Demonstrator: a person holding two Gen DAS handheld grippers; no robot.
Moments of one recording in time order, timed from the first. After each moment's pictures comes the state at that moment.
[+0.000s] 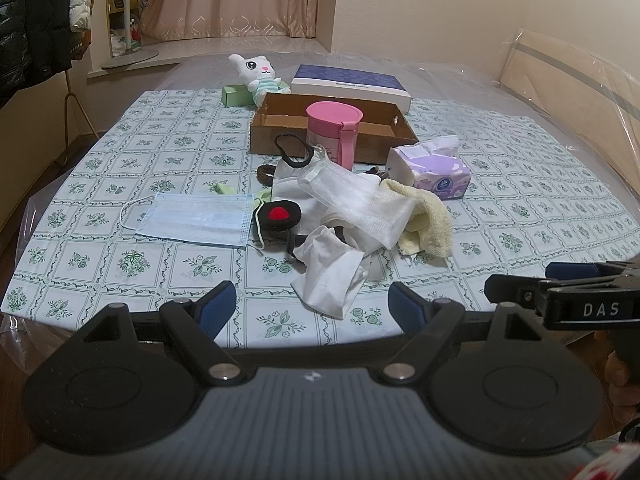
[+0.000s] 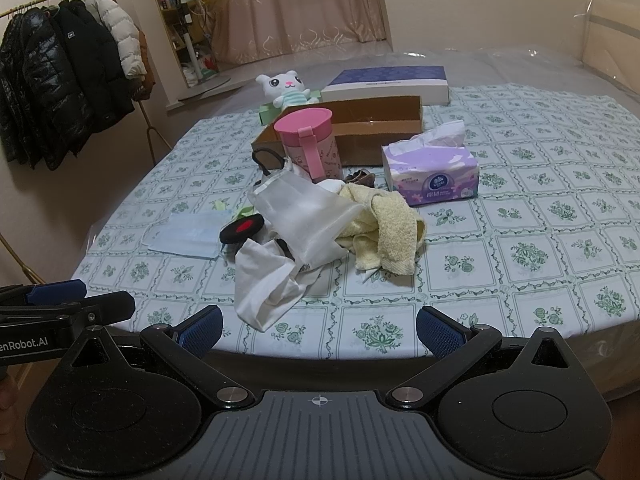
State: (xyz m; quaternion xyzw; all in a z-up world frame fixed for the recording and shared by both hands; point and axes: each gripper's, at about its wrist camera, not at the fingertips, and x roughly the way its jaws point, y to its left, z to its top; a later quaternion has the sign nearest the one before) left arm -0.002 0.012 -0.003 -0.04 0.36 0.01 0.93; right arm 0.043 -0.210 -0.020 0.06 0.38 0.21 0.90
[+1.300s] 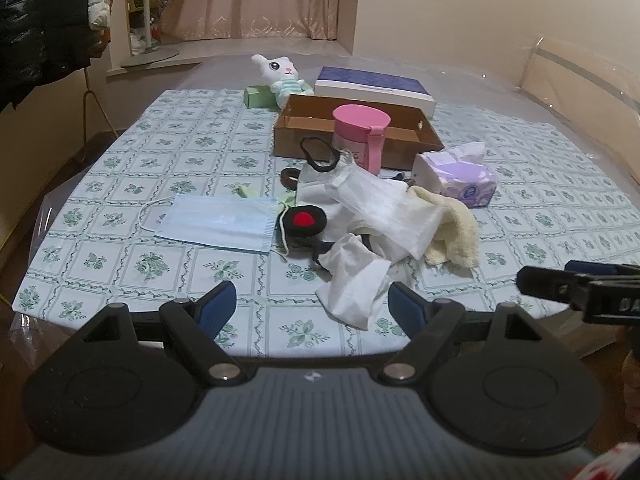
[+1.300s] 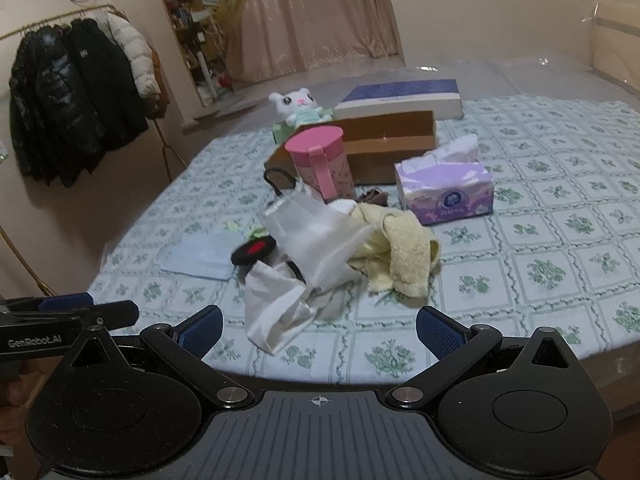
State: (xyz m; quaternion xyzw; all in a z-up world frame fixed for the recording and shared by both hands) left arm 0.012 0.024 -0.007 -0.04 0.36 0.05 0.93; right arm 0.056 -0.215 -0.023 0.08 0.35 0.24 0.90
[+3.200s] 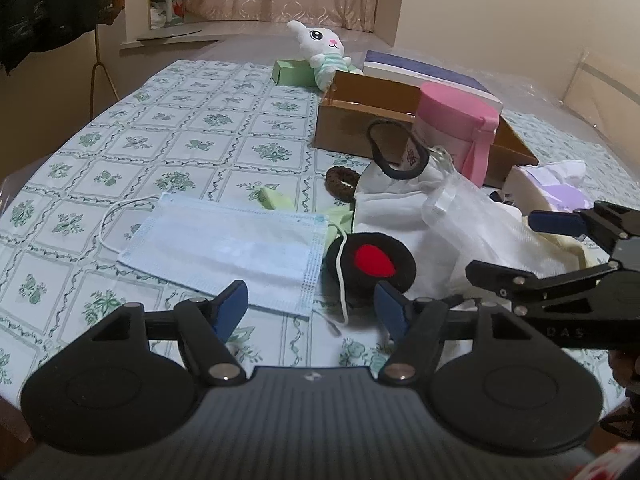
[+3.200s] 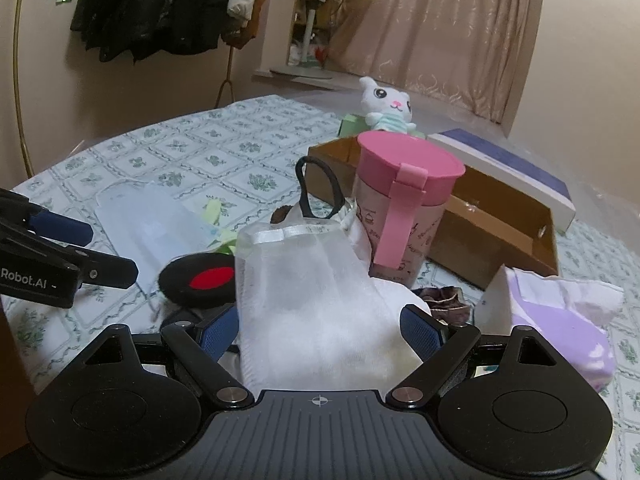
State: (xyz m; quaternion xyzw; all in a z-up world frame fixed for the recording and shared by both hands) left arm 0.156 0.092 -0.108 -0.08 0.36 0.08 0.93; right arm 0.221 -0.090 -0.118 -0.15 0.27 0.34 0.89
